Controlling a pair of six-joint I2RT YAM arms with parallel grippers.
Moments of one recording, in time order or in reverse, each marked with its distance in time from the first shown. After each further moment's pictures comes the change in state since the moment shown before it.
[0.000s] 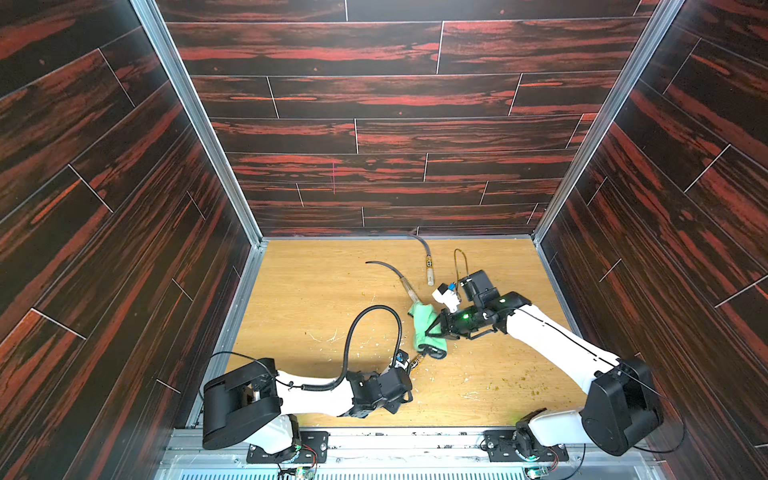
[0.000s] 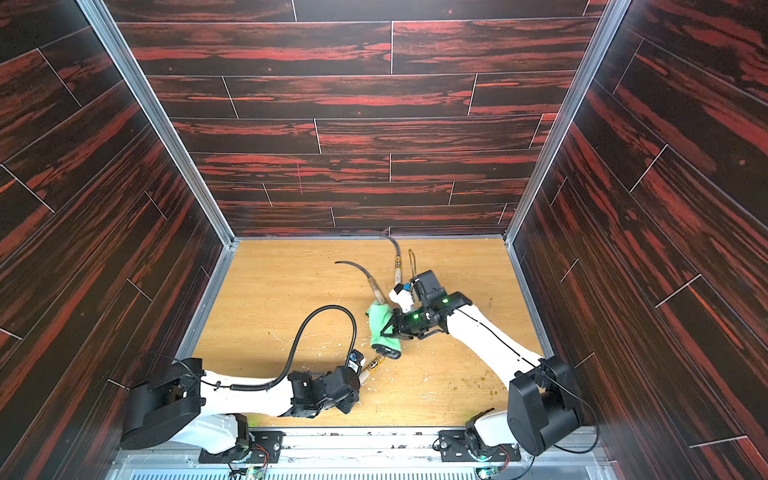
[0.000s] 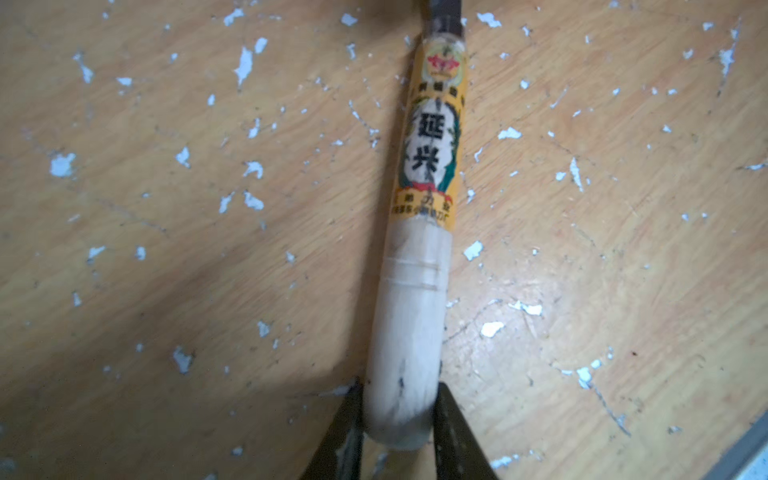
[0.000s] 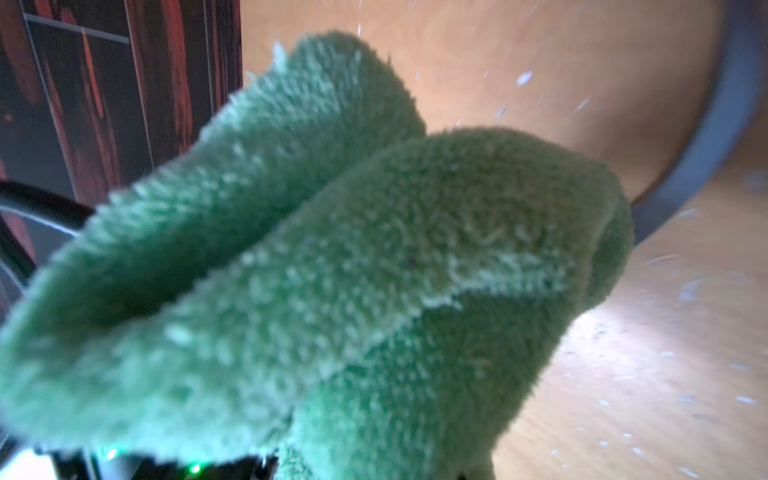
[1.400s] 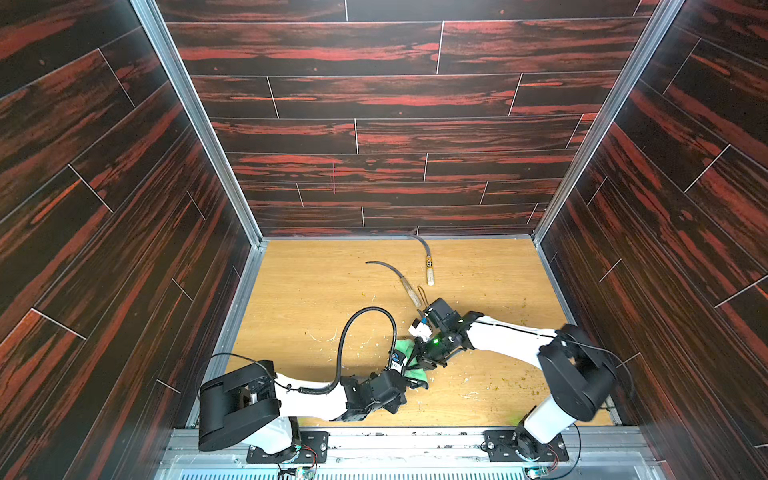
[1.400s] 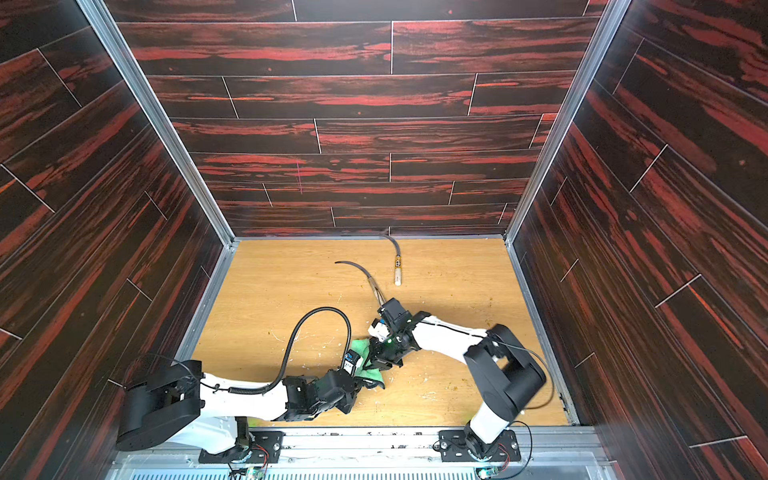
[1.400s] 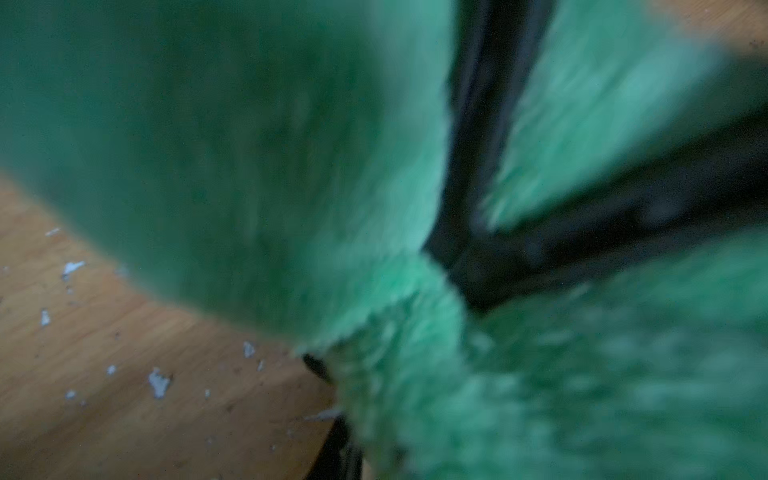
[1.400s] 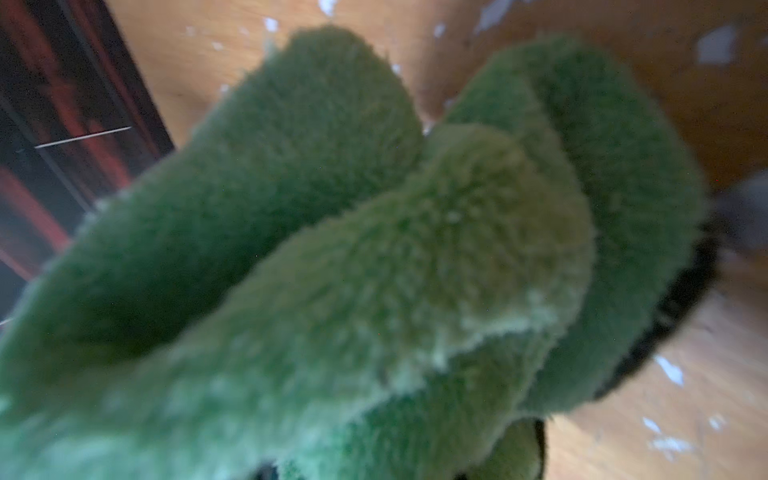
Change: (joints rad) left arm -0.002 -0.007 -0.080 0.188 0.004 -0.011; right arm 0.224 0.248 -0.107 0.201 0.000 0.227
